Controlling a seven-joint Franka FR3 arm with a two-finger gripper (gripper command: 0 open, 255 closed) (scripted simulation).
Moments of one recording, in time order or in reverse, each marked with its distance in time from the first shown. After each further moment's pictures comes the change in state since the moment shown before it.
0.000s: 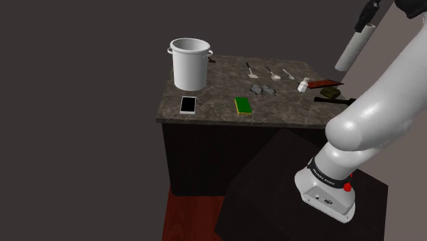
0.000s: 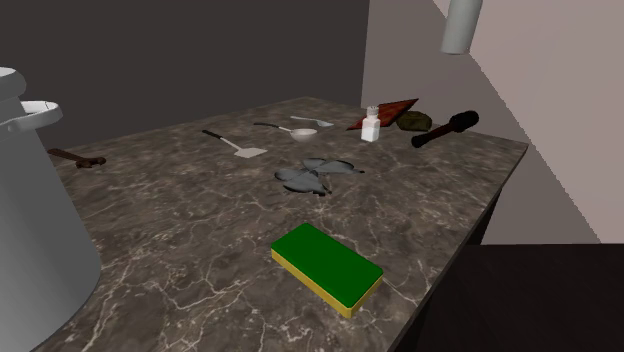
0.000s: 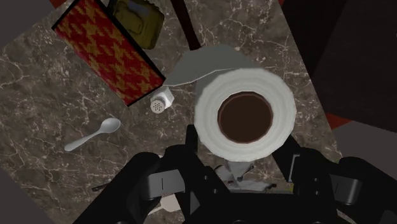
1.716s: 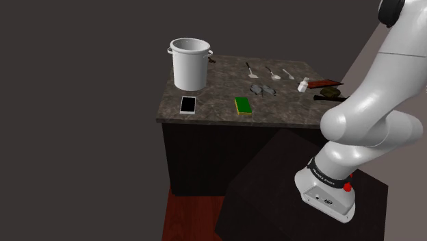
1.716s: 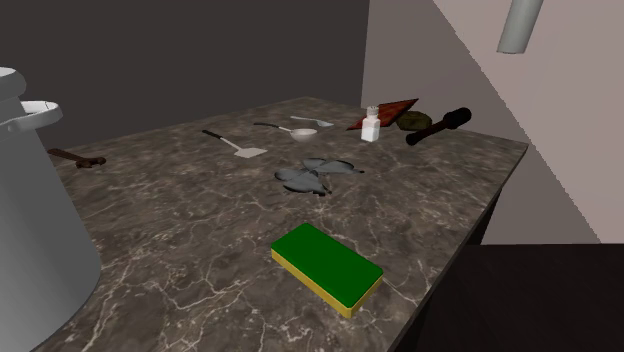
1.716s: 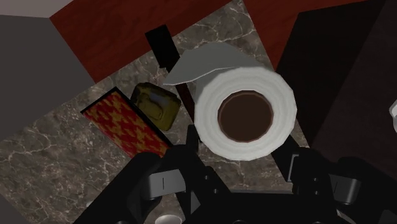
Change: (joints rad) arm -0.340 0.275 -0.180 0.235 0.230 -0.057 -0.477
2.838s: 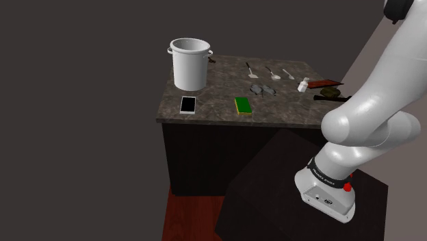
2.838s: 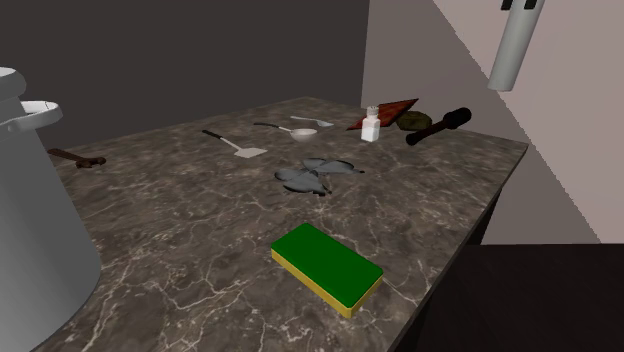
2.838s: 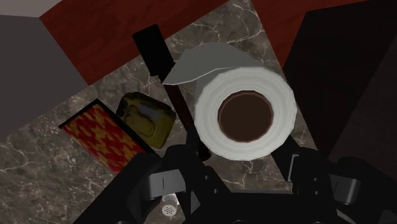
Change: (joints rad) arm 0.082 -0.085 0.002 -0.321 -0.068 0.263 0.028
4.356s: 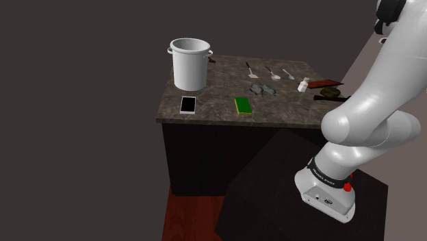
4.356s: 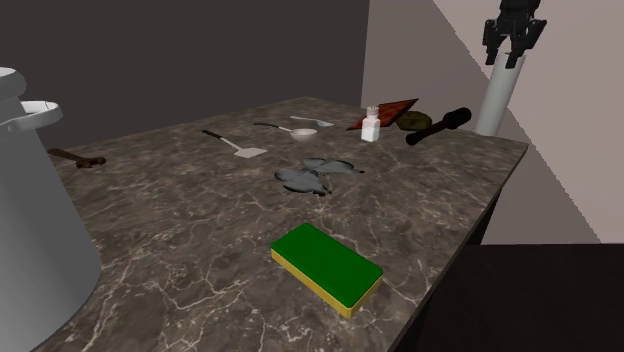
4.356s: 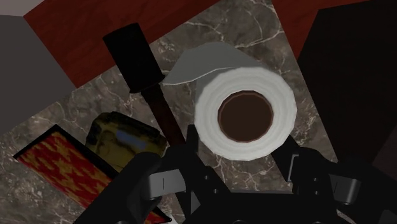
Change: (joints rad) arm -0.002 0.051 0.022 -0.269 0.055 0.299 -0.041
